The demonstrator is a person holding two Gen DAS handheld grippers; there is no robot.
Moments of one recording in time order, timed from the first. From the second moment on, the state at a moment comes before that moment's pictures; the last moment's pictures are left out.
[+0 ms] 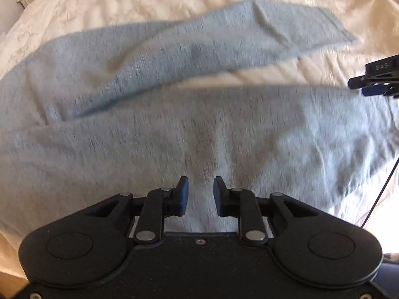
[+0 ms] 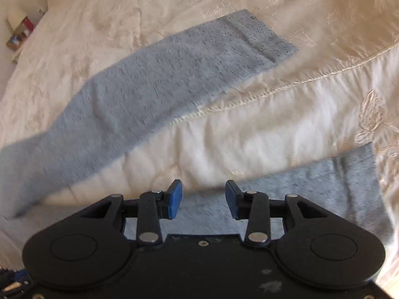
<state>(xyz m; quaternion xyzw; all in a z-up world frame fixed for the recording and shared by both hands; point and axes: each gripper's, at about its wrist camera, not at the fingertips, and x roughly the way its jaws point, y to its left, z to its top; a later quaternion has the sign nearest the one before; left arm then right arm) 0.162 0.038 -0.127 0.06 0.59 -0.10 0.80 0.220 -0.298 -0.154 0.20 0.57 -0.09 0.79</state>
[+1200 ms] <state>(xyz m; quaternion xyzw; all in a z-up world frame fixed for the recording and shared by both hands) 0.364 0.062 -0.160 0.11 0.55 -0.23 0.80 0.284 -0.278 -0.191 0.17 0.56 -0.20 0.78</state>
